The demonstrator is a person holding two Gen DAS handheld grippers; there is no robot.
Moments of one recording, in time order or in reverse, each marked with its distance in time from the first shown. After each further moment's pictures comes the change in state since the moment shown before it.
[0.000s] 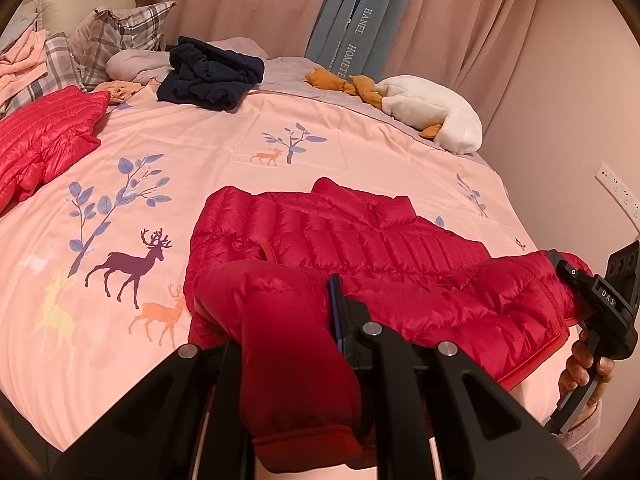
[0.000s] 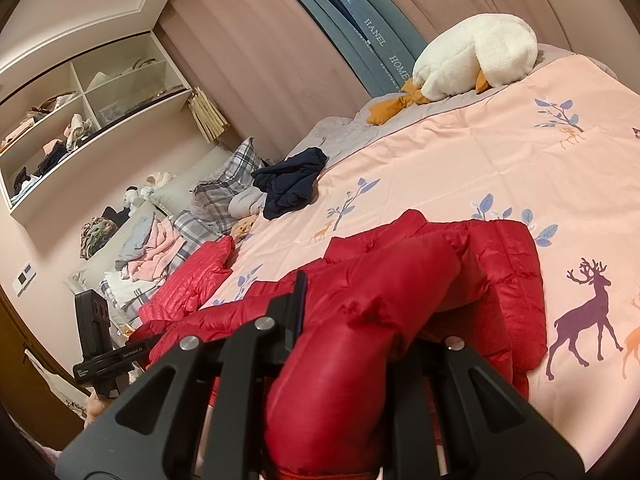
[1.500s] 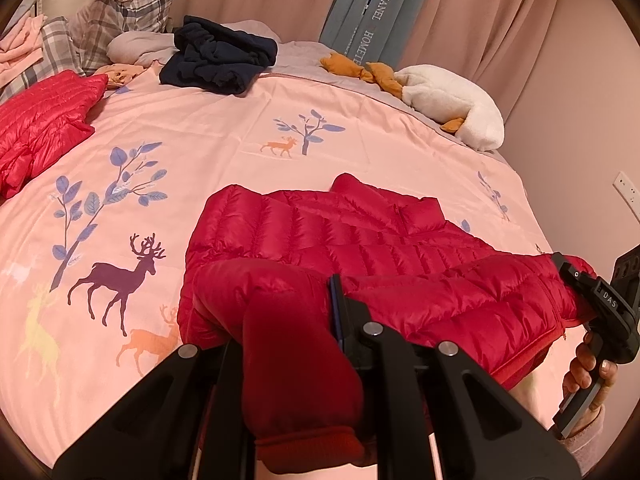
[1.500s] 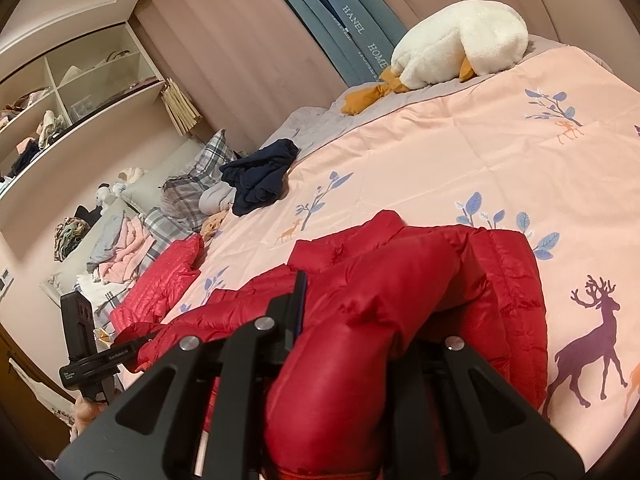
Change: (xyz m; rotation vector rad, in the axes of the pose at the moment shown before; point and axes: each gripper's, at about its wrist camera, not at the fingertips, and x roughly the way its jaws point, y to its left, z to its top) left arm 0.053 0.015 0.020 -0.033 0.050 0.034; right arm 0.052 -0.018 0.013 0.018 0.036 -0.095
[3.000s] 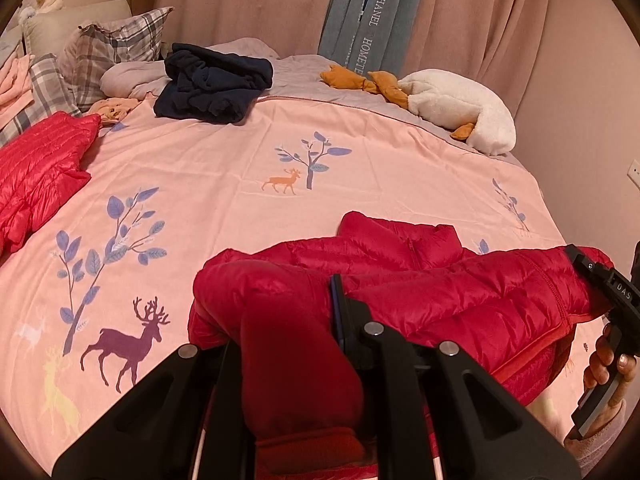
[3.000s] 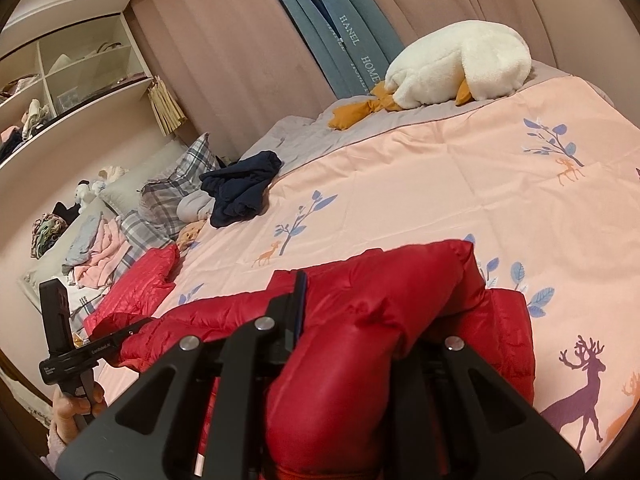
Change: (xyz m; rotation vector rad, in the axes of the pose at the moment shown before) left arm 0.021 -0.014 0.046 0.072 -0.035 0.066; right arm 0.027 0.006 0.036 -0.052 -0.028 -0.087
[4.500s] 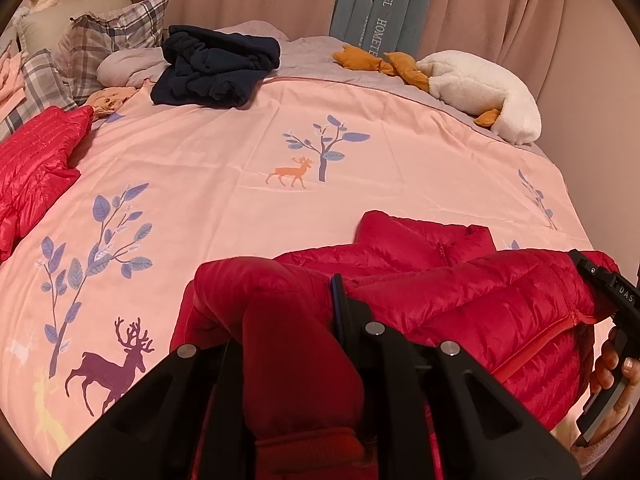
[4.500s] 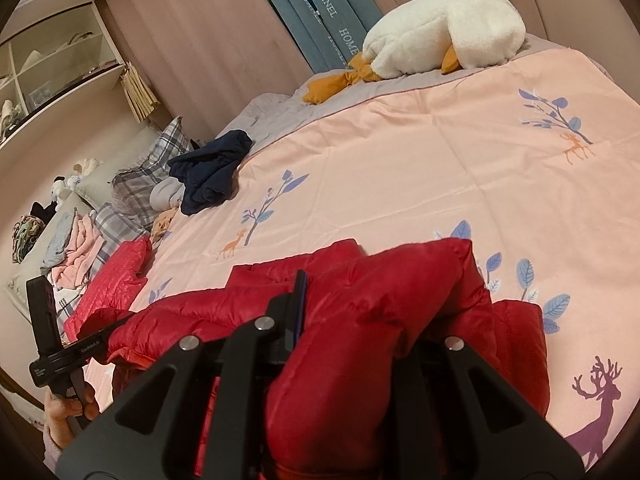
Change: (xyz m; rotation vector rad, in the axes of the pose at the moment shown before) left arm 0.057 -0.003 0.014 -0.004 0.061 0.061; right arm 0.062 -0.028 0.004 0.040 0.087 -0.061
